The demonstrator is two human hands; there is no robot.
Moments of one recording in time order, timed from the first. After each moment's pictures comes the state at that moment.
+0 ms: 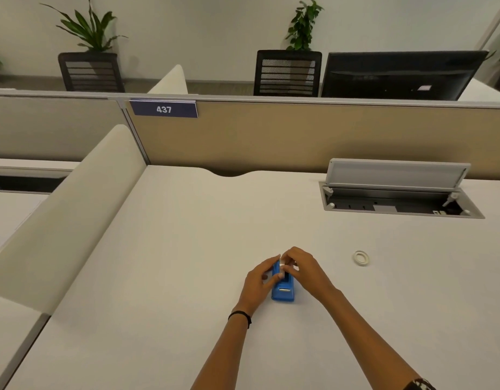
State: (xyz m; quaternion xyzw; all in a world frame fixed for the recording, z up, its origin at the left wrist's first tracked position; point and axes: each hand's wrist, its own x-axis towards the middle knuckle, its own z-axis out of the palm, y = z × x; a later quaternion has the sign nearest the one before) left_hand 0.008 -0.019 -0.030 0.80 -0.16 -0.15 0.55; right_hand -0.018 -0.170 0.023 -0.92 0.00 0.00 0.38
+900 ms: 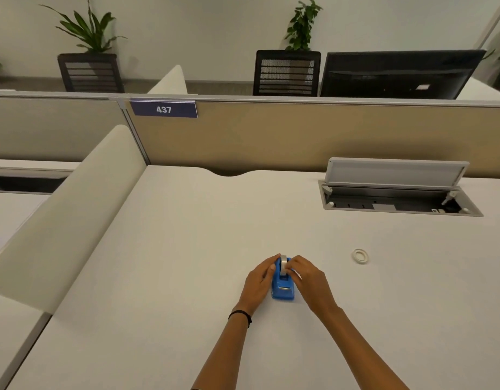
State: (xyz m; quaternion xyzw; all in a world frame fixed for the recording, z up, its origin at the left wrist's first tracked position) left_hand 0.003 -0.017 -0.033 0.79 -0.15 -0.17 0.57; right_hand -0.049 -0.160 0.014 -0.95 -0.02 -0.12 0.29
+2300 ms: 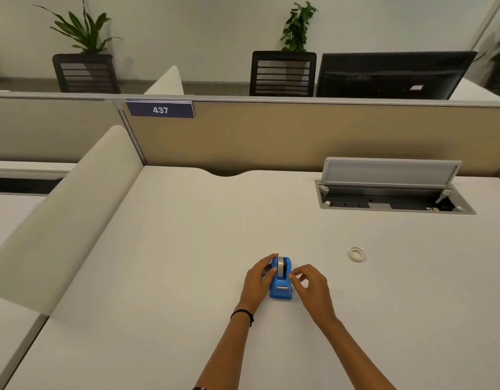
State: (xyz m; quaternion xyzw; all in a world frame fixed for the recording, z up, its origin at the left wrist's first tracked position) left_hand 0.005 -0.024 -0.046 0.78 -0.15 -0.13 0.59; right_hand -0.068 -0.161 -0.010 -0.88 0.14 -0.13 0.44
